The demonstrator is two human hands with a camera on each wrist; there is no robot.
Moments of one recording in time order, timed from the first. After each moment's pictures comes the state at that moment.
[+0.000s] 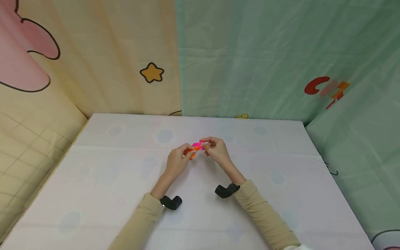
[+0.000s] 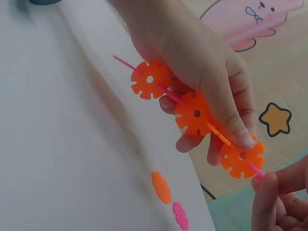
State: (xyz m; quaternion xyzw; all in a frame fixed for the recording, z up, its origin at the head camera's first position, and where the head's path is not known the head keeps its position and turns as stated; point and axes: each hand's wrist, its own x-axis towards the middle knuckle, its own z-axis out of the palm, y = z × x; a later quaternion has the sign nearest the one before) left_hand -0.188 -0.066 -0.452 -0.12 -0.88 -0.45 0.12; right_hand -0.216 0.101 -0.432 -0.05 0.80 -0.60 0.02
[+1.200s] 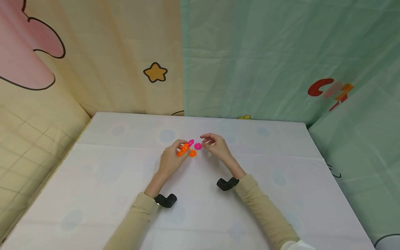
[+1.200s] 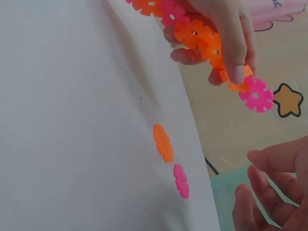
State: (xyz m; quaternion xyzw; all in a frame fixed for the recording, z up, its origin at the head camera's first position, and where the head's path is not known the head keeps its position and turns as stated) left_hand -0.188 -0.091 -0.448 -0.08 -0.90 -0.40 0.12; right_hand -0.237 0.101 -0.437 -0.11 0.86 -0.50 0.01
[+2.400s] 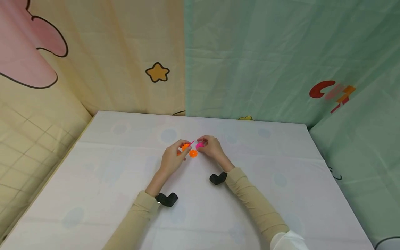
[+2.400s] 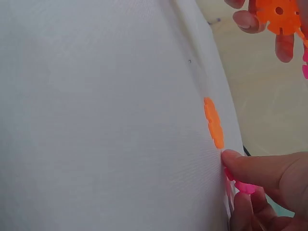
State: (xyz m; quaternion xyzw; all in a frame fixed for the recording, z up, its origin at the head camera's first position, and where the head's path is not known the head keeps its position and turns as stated) left_hand -0.191 -0.093 -0.444 -0.07 -0.88 -0.46 0.07; right_hand -0.262 0.078 -0.461 -0.08 0.92 -0.39 0.06
